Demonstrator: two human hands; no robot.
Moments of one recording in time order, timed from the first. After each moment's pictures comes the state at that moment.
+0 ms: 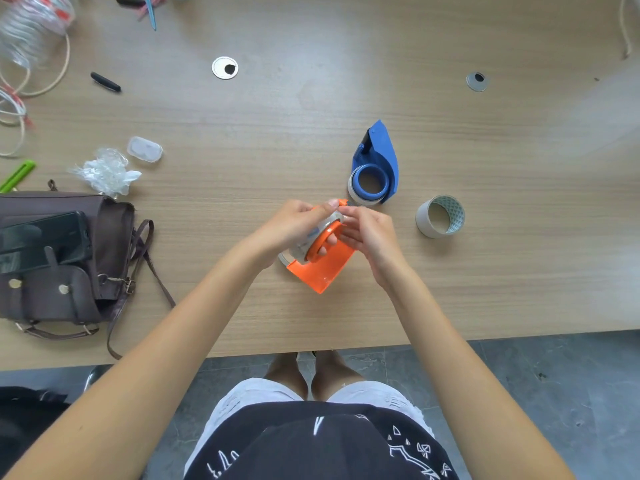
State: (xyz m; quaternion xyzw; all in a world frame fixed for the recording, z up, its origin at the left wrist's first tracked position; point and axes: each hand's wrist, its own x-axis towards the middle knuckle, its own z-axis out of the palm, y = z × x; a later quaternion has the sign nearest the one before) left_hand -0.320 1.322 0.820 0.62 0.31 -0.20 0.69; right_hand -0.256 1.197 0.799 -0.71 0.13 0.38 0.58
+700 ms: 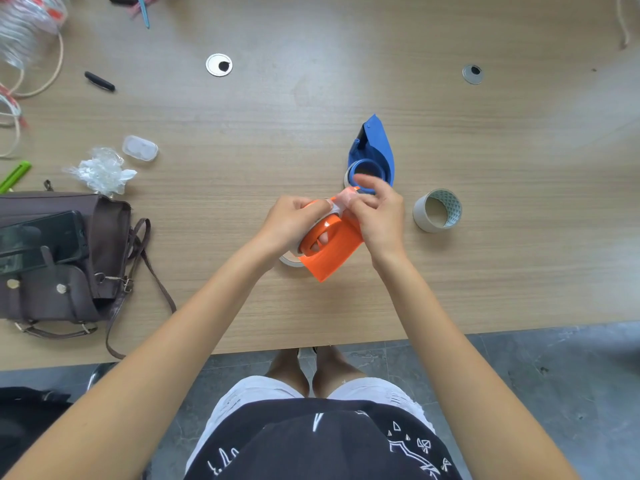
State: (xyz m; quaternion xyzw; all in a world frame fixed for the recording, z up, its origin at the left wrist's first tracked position) left_hand -0.319 1.310 0.817 0.65 0.34 -0.14 0.67; right_hand -0.252 1.195 0.807 -0.80 0.04 0.23 0.55
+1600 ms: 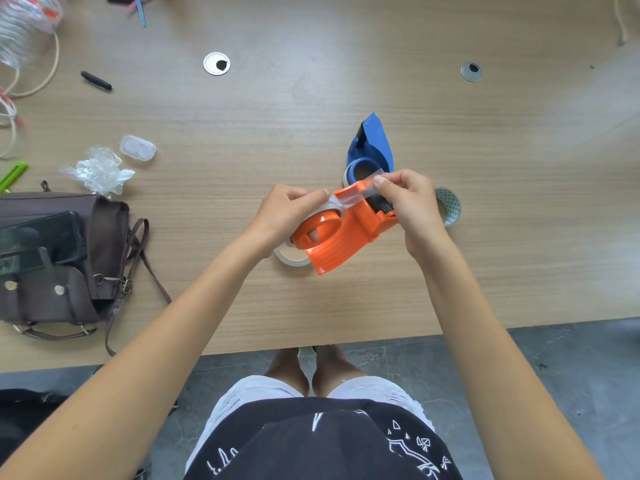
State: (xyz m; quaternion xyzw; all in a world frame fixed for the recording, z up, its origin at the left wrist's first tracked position) left_hand -0.318 1.320 0.823 0.70 0.32 -0.10 0.63; right_hand -0.221 1.175 0.838 -0.82 0.02 0.26 0.51
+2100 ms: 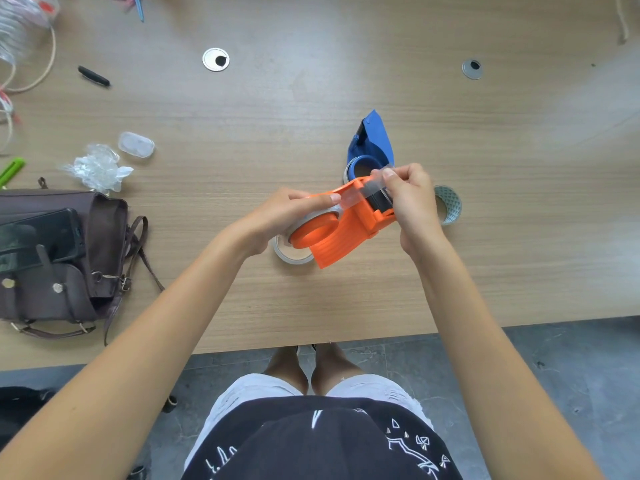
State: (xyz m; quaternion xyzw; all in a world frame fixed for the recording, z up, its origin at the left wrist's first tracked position) left_hand -0.320 1.332 0.826 0.67 0.28 -0.22 0.65; right_hand -0.221 1.180 0.830 -0.81 0.08 0.24 0.53
